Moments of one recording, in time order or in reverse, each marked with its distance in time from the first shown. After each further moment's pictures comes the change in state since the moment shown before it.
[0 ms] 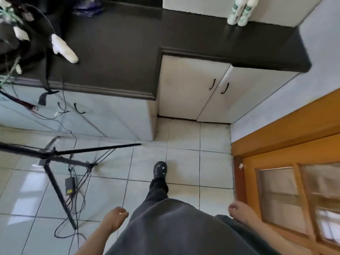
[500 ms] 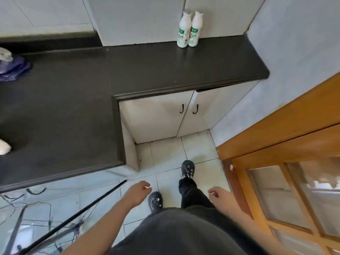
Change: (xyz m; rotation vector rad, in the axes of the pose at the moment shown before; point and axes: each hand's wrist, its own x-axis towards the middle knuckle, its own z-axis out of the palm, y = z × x) left_hand 0.083 0.301 -0.136 0.307 -0.127 0.416; right_hand 0.068 -0.124 -0.109 0.288 0.223 -0.048
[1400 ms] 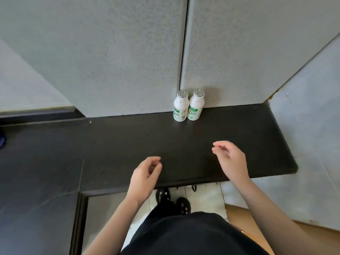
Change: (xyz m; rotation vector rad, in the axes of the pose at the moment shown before) left_hand 0.134 0.322 -0.225 -0.441 0.609 0.333; right_hand 0.274 -0.214 -0.350 0.513 0.391 -0.467
